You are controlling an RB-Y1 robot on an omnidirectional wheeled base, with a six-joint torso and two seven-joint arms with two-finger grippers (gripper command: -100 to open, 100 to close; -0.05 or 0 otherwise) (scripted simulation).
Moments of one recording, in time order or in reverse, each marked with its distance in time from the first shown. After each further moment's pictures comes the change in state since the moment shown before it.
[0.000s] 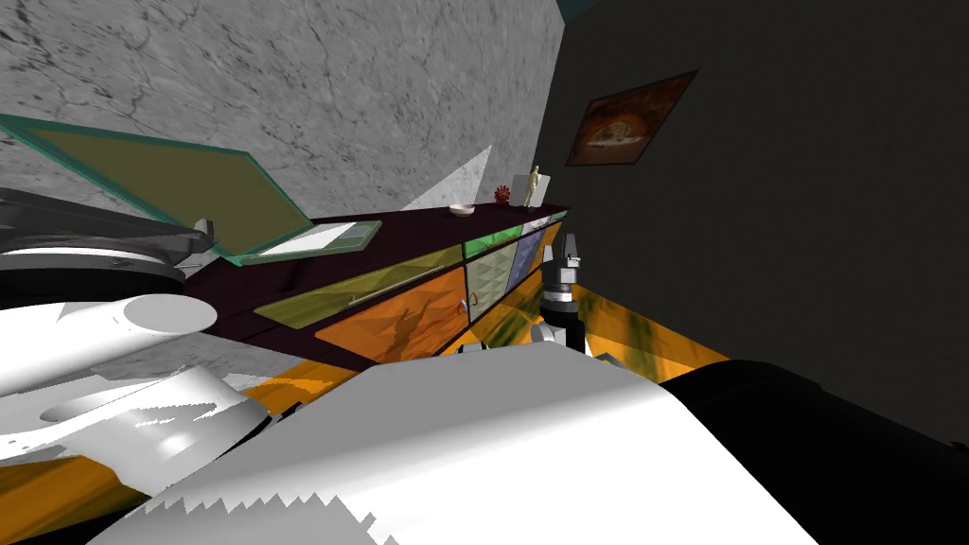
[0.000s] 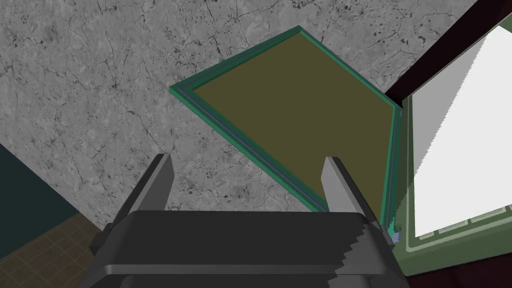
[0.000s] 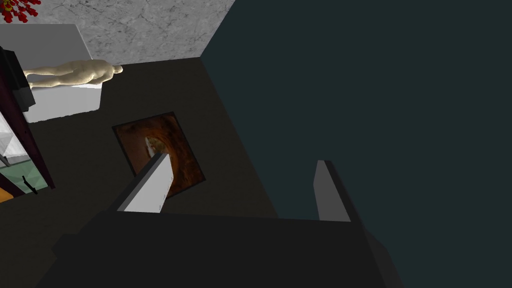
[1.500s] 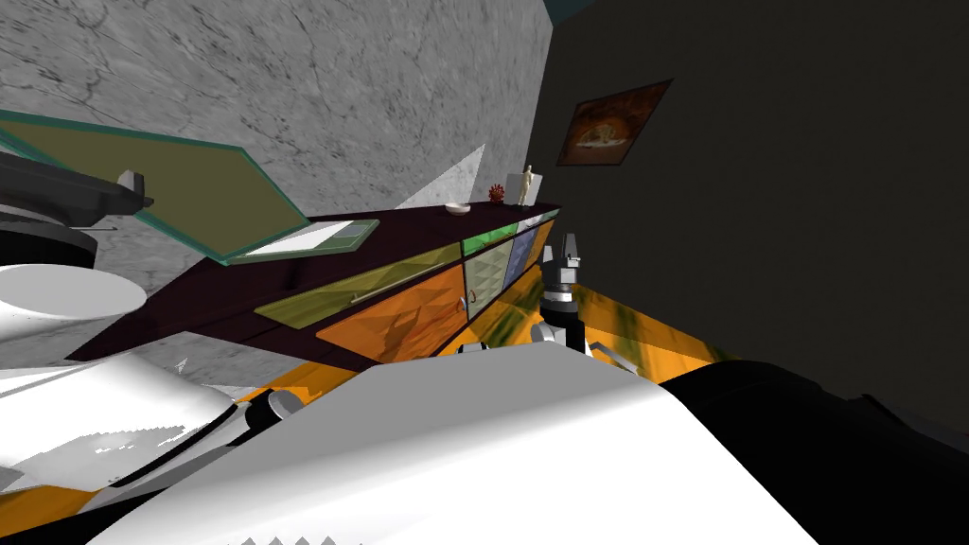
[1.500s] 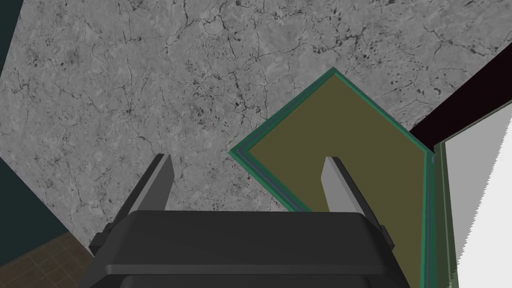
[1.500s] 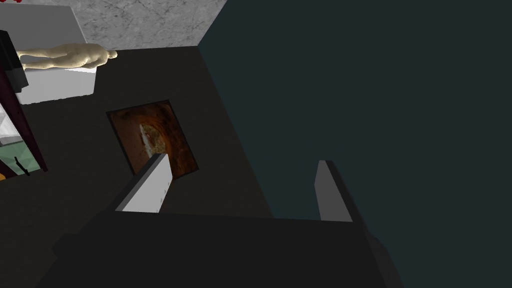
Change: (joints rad) left arm -0.089 0.149 0.031 -0.008 0.016 0.085 0.091; right arm 0.000 0.000 0.000 0.000 0.000 0.000 0.000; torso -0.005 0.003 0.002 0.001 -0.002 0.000
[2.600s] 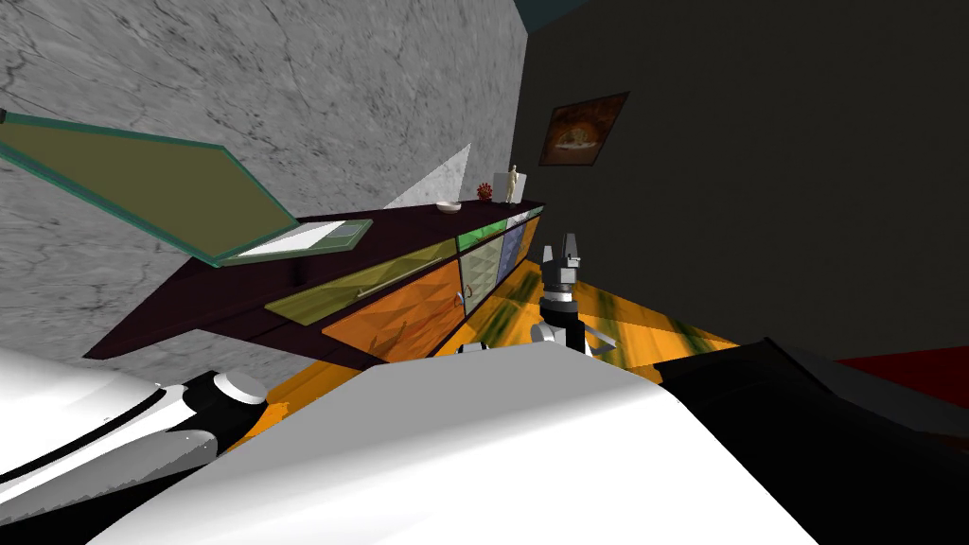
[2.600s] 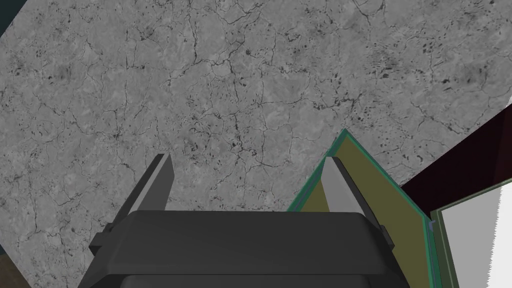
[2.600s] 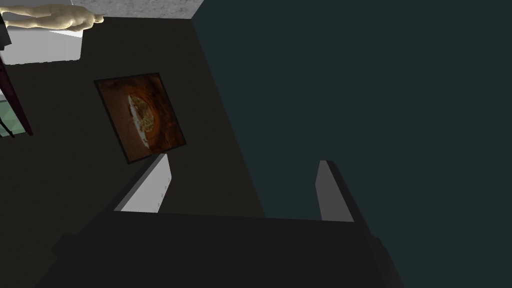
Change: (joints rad) left arm -0.131 0.214 0.027 0.022 0.039 0.172 0.178; right arm 0.000 0.000 0.000 0.000 0.000 0.000 0.000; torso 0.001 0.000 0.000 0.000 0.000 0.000
